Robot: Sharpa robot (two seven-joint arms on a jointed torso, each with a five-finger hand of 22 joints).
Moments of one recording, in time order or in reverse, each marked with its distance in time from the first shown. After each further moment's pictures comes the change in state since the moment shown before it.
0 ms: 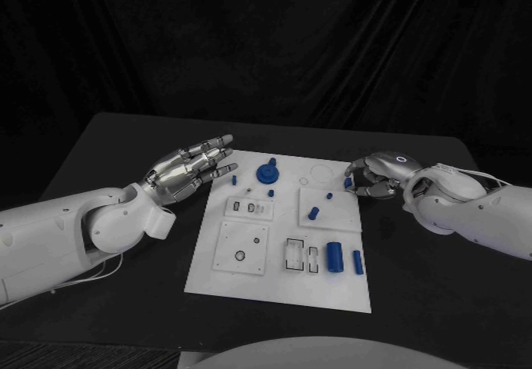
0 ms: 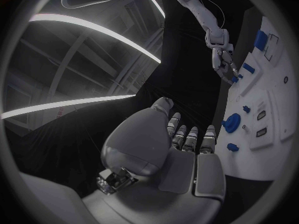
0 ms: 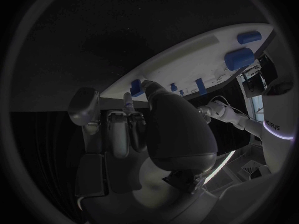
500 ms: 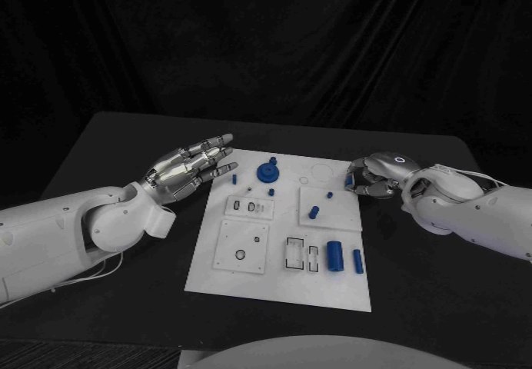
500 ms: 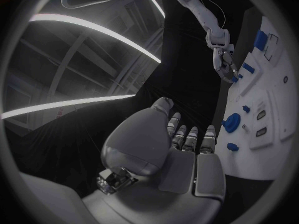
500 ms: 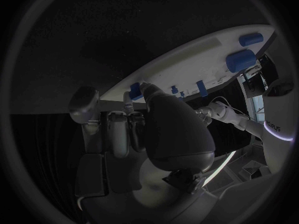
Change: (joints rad) left arm -0.001 0.000 0.000 -0.001 0.000 0.001 0.000; left_hand 0.000 0.000 0.000 0.000 0.000 0.000 0.000 0.000 0.000 0.000 0.000 0.000 0.000 0.000 0.000 0.000 0.000 0.000 0.000 0.000 0.000 0.000; right arm -0.009 0.011 0.000 -0.013 0.000 0.000 -0.004; right_hand 0.005 0.019 -0.010 -0.021 -0.003 -0.033 -0.003 0.226 0.137 0.000 0.000 0.000 0.000 0.000 0.000 -0.012 0.000 0.000 0.000 0.000 -0.027 0.000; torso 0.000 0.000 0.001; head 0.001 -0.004
